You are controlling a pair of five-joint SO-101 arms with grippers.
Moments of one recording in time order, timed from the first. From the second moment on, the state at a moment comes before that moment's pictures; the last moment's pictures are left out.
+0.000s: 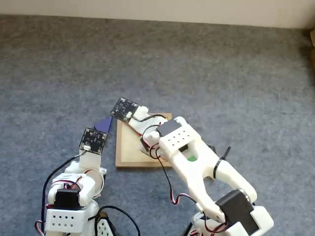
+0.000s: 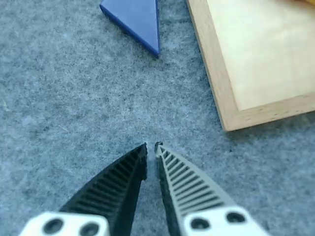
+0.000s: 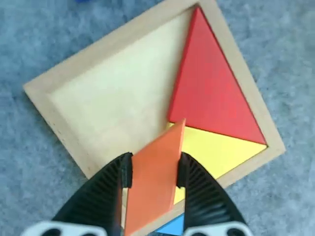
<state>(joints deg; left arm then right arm) -3.6 -101.5 96.0 75.8 -5.9 -39.1 -9.8 36.5 49.5 32.4</state>
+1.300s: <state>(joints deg) -3.6 -101.5 96.0 75.8 -5.9 -42.3 -7.4 36.5 49.5 35.9</state>
